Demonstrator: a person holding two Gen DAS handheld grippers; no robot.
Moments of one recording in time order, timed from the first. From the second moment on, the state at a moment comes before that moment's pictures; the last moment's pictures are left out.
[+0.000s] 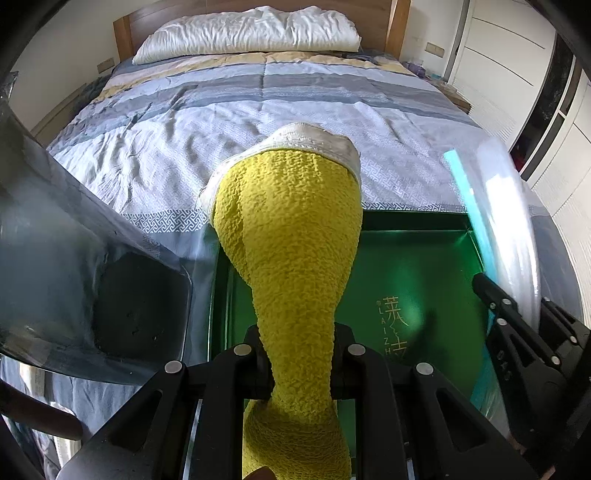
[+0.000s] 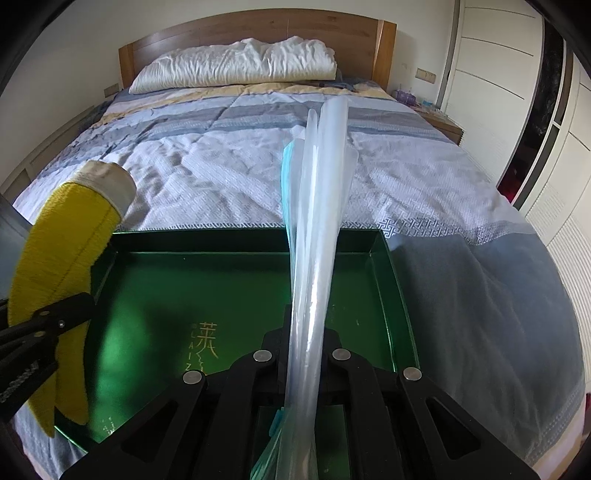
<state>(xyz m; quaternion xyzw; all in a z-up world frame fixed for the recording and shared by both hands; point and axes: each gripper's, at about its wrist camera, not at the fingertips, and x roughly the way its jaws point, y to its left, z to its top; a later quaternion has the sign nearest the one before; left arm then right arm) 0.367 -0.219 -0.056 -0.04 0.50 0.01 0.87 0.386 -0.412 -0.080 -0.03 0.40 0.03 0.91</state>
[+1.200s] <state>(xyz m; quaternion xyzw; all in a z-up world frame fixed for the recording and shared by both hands) 0.364 -0.218 -0.052 -0.04 0.49 0.00 0.87 0.427 -0.391 -0.099 -0.07 0.45 0.03 0.89</state>
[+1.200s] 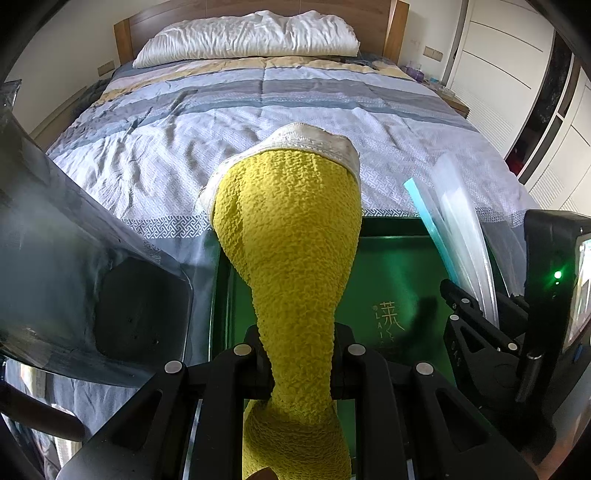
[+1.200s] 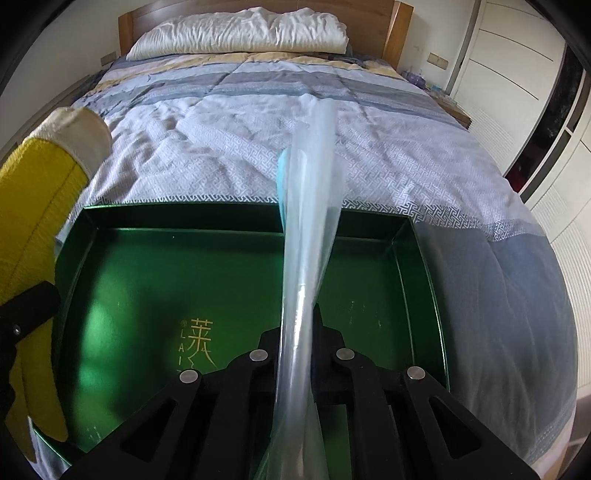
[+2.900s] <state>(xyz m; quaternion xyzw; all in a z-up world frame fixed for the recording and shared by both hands) 0.363 -0.225 -0.052 -0.03 0.49 0.00 0.87 0.423 -0.381 -0.102 -0.07 0.44 0.09 0.89</state>
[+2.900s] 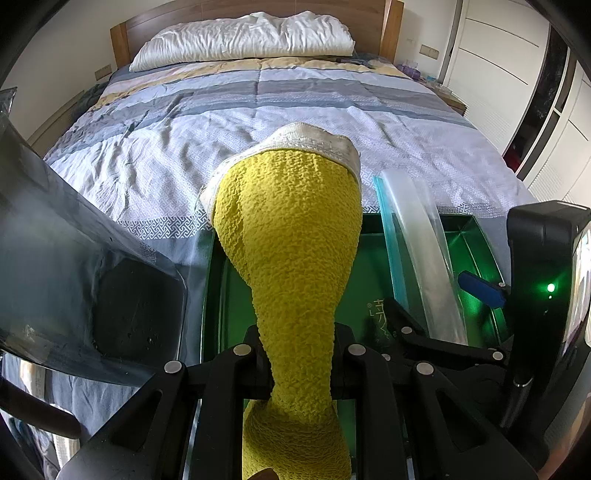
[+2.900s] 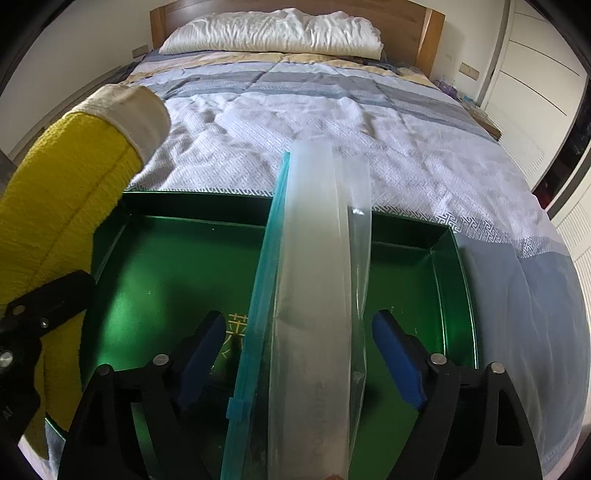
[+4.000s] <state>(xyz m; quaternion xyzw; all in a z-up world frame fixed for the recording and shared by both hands) 0.359 -0.226 -0.041 -0.04 0.48 0.00 0.88 0.391 -0.386 -0.064 -0.10 0.39 0.09 0.91</state>
